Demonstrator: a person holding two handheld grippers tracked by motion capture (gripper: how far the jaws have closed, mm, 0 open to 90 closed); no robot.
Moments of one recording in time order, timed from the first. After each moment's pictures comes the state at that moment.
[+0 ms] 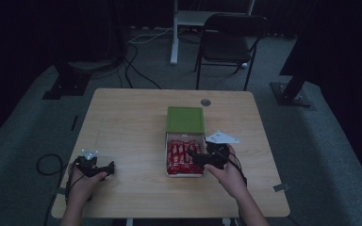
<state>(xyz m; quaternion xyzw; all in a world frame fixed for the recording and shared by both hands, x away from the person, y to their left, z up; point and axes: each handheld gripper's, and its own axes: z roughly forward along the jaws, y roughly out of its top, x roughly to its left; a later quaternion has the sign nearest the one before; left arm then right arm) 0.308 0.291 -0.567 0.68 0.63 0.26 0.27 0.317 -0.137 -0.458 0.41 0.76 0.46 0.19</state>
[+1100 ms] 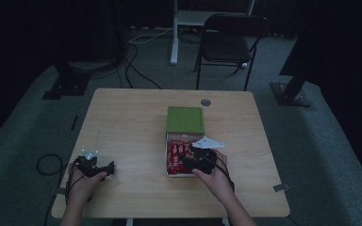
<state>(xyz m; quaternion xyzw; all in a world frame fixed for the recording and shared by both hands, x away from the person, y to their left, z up) 0.308 0.291 -0.567 0.68 0.63 0.26 0.27 0.311 -0.104 -0.478 0.41 0.78 0.45 0.16</state>
